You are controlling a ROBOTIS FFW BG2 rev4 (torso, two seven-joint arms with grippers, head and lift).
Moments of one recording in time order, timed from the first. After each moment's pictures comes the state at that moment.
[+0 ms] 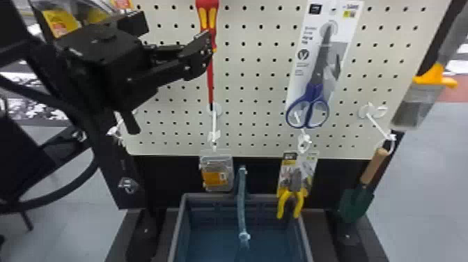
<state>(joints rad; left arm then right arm) -0.21 0.11 0.02 -2.71 0.36 1.12 -0.29 0.92 -0.12 0.14 -2.31 -0.01 -0.03 -0.10</state>
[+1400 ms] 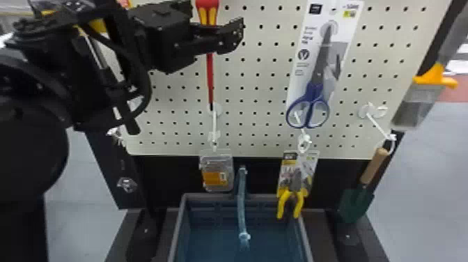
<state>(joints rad) -0.45 0.10 -0.08 -2.36 0.27 1.05 -0.47 0.90 -0.12 0.14 -2.29 0.00 -0.03 -0.09</state>
